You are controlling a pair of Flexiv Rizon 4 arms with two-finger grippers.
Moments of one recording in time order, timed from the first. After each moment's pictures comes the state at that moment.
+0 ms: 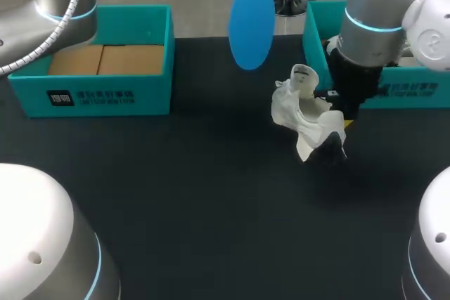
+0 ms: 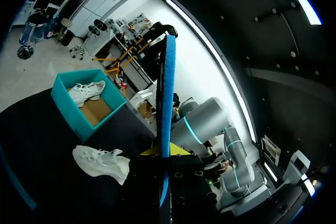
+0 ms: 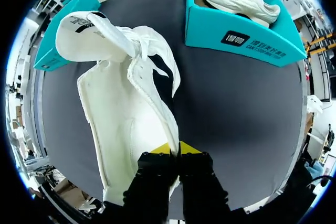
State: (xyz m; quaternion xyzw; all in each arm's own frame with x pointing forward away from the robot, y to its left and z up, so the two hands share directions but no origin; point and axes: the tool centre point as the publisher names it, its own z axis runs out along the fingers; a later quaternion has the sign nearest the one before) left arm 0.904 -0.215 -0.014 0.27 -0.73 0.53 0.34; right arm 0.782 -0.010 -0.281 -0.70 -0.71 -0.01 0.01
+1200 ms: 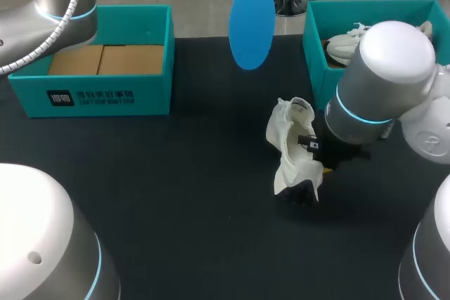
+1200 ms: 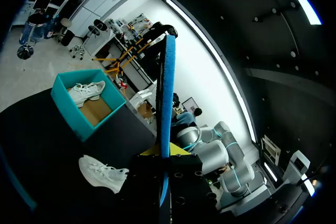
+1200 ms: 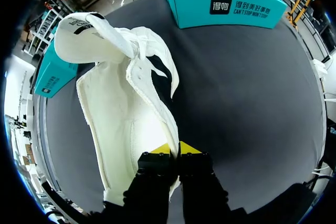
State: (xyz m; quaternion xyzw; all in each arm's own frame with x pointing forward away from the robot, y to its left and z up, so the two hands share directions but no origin) left arm 0.904 -0.215 -0.014 0.27 -0.73 0.53 0.34; right arm 0.720 0.032 -0.344 -0.78 -0.62 -0.11 -0.03
